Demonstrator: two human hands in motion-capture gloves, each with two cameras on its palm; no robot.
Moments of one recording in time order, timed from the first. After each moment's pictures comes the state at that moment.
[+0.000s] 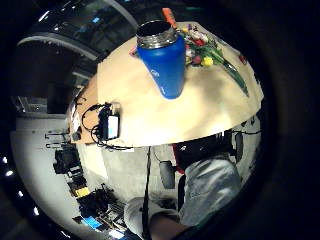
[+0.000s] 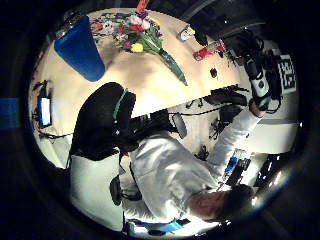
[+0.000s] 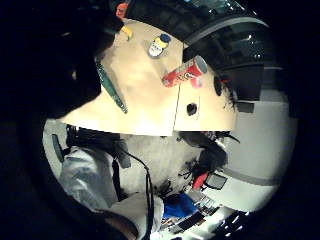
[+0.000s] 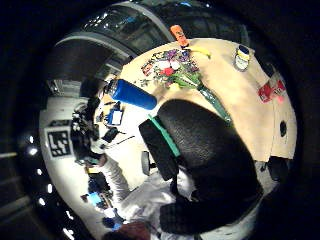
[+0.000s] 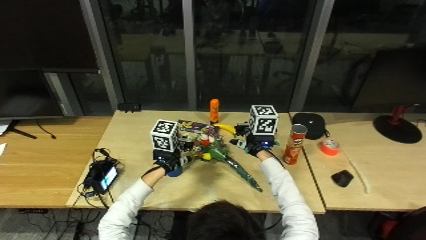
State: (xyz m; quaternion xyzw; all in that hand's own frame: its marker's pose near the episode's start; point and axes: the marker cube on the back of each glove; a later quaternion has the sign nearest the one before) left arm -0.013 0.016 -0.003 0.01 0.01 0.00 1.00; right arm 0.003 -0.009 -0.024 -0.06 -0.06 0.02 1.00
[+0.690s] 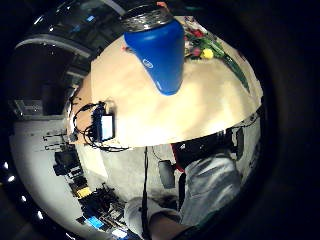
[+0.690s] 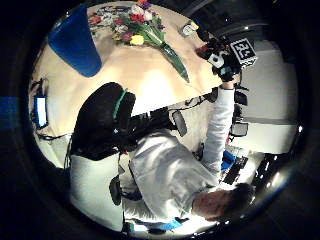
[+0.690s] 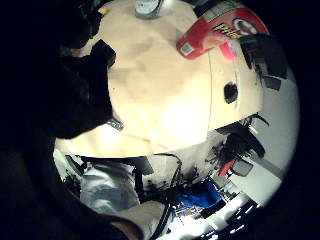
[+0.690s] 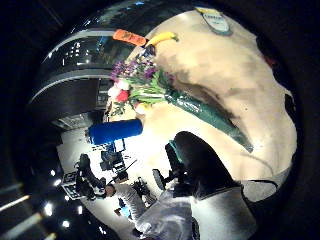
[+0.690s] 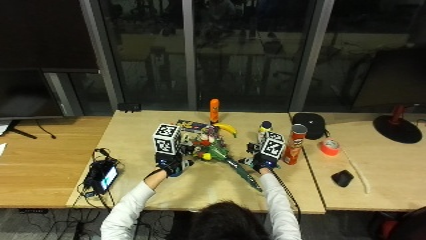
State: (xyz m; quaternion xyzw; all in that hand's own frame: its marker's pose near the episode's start) left arm -0.011 0.007 0.025 -0.01 0.03 0.01 1.00; right arm 0.067 -0.062 0.157 -0.11 -0.14 0.16 0.97
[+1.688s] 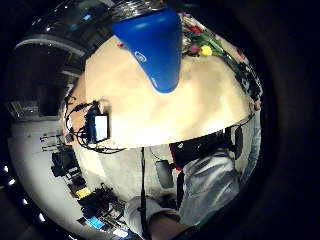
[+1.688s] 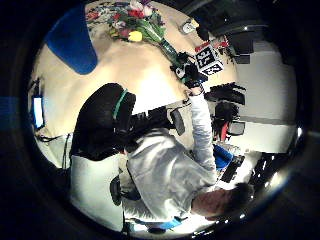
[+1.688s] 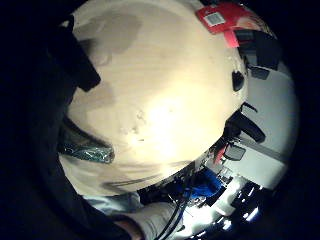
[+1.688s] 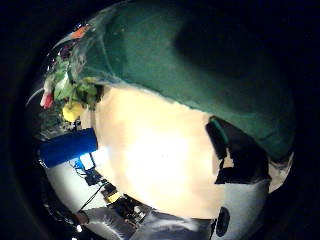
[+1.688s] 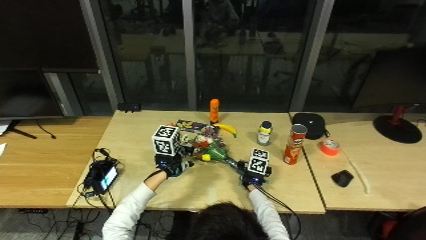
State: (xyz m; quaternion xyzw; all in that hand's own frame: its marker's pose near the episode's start) left arm -0.014 0.005 0.040 -0.03 0.04 0.00 1.00; right arm 0.007 -0.028 0.243 -0.14 -0.08 0.17 0.97
